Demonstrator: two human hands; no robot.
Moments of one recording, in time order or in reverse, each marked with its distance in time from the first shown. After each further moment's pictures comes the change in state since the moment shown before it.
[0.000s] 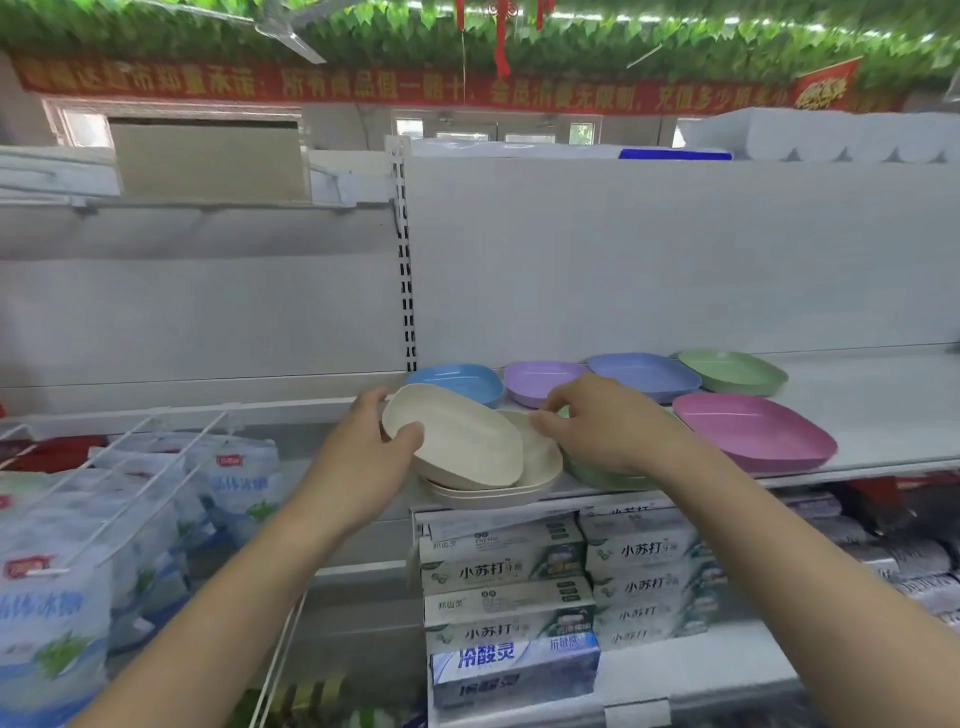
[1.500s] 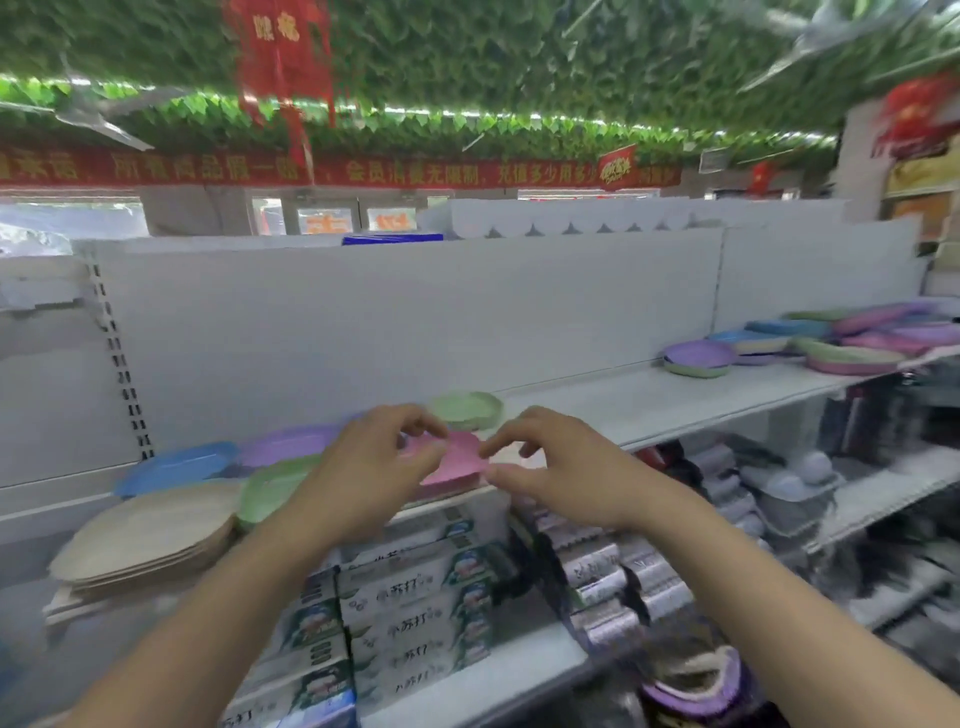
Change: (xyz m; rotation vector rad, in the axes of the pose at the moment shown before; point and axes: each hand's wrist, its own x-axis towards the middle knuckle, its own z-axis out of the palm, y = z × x) left_hand -0.060 0.221 0.196 0.149 -0.201 0.492; right_hand -0.172 0.224 -0.119 0.246 0.173 -0.120
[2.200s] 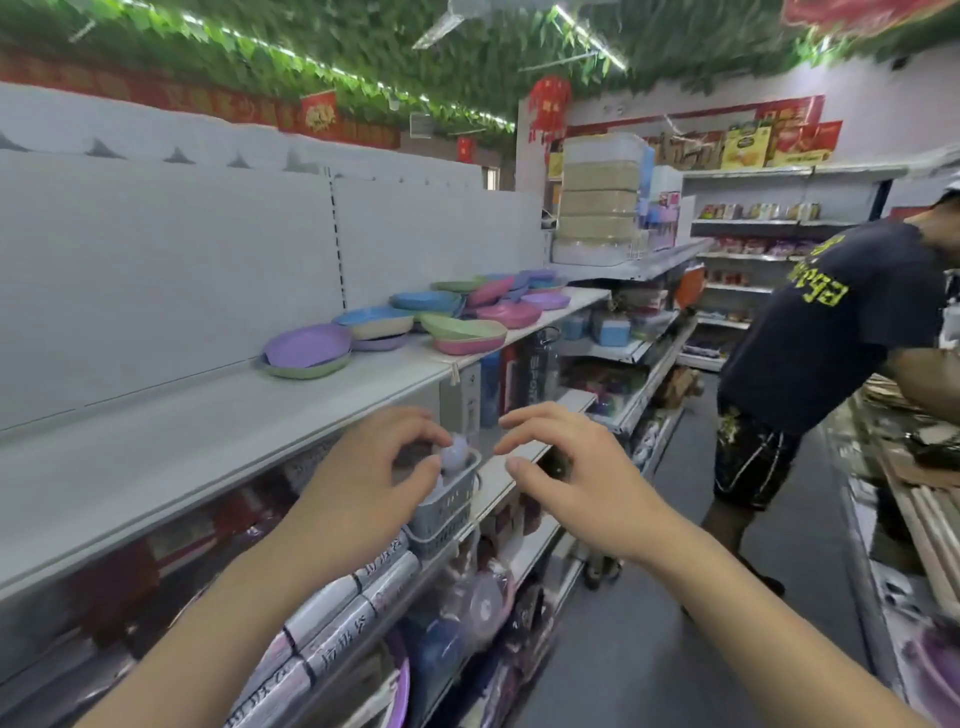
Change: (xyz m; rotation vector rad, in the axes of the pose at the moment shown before) left_hand 0.172 0.310 0.422 -0.313 -0.314 0.551; right_hand -0.214 0.399 -0.249 -0.181 0.465 0.308
